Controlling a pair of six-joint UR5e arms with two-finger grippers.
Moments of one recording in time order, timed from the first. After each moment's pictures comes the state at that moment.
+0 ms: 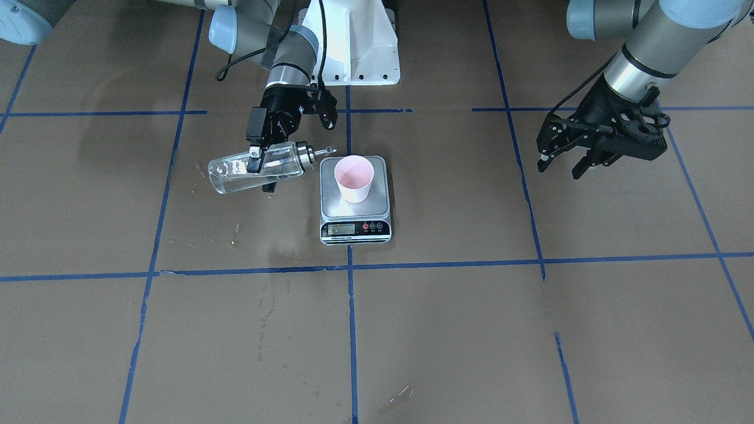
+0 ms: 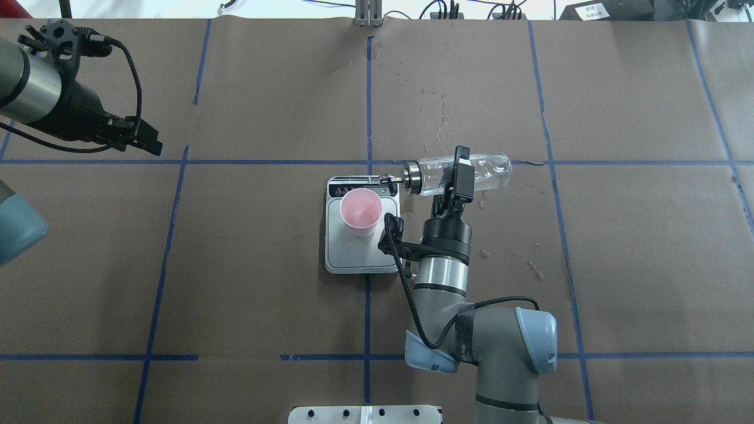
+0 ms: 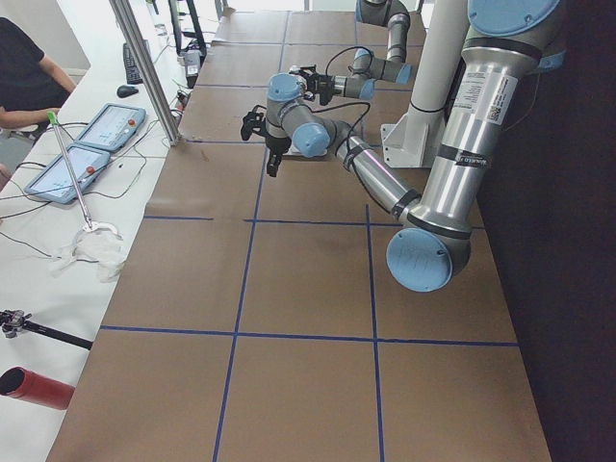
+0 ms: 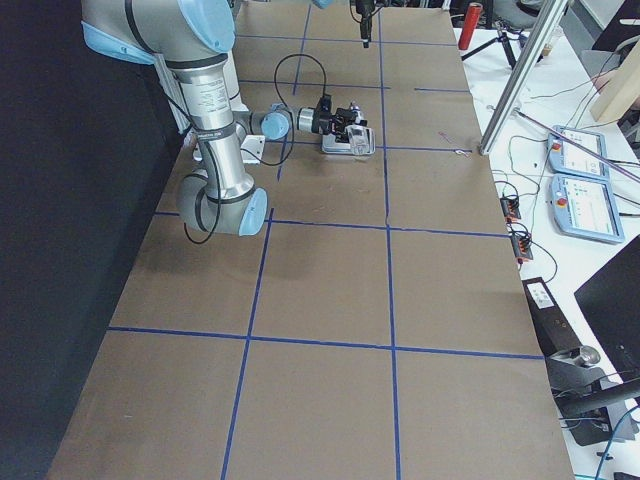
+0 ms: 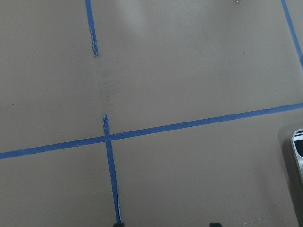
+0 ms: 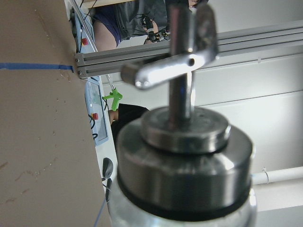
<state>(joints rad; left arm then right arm) -0.97 -1.84 -1.99 -1.70 -2.16 -0.77 0.19 -1.07 1.72 -1.89 0.13 0.55</state>
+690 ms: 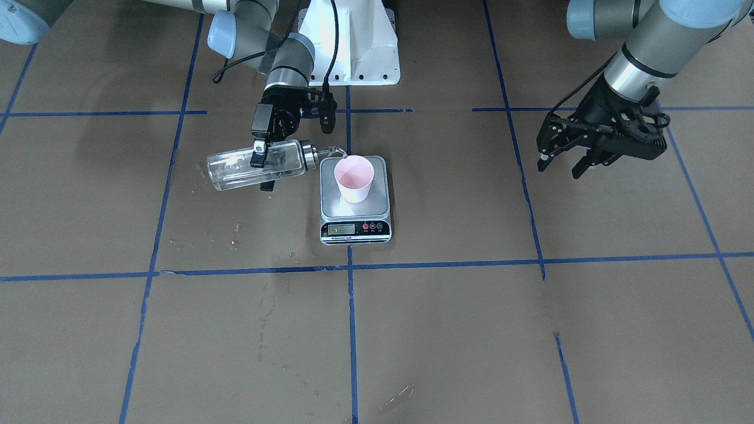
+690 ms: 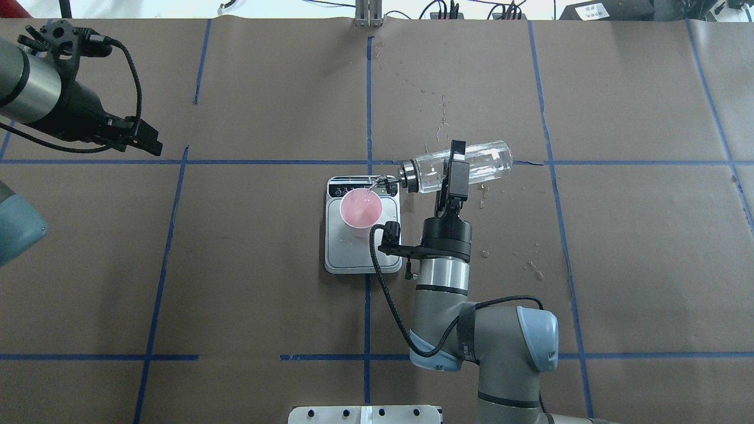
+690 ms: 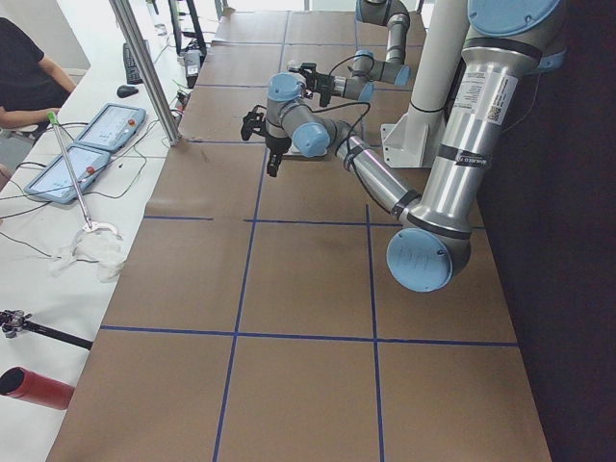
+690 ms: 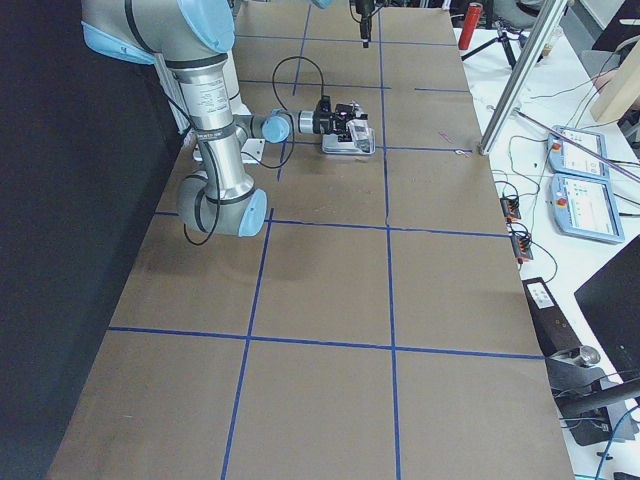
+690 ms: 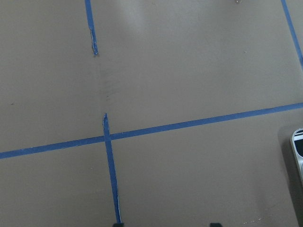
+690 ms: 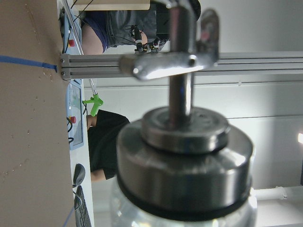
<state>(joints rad) -0.97 -1.84 -1.99 -1.70 -2.16 -0.77 0.19 -1.08 1.70 -1.89 0.02 0.46</state>
